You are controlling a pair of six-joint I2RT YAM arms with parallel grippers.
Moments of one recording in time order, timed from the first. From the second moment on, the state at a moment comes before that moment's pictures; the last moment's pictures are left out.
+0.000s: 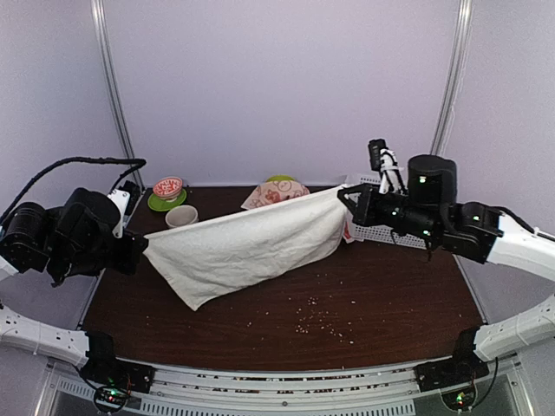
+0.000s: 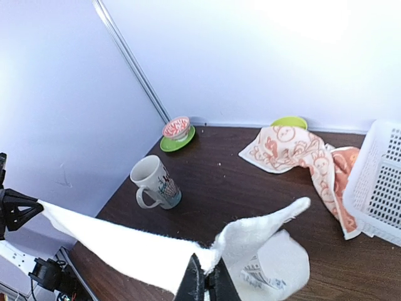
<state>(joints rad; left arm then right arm) -1.15 0.86 1.15 -1.18 -0.67 -0.64 0.92 1.14 1.05 -0.16 0.22 0.50</state>
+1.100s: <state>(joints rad) -1.11 0.95 0.87 -0.90 -0.63 -0.69 1.08 1.05 0.64 -0.26 0.17 0.57</state>
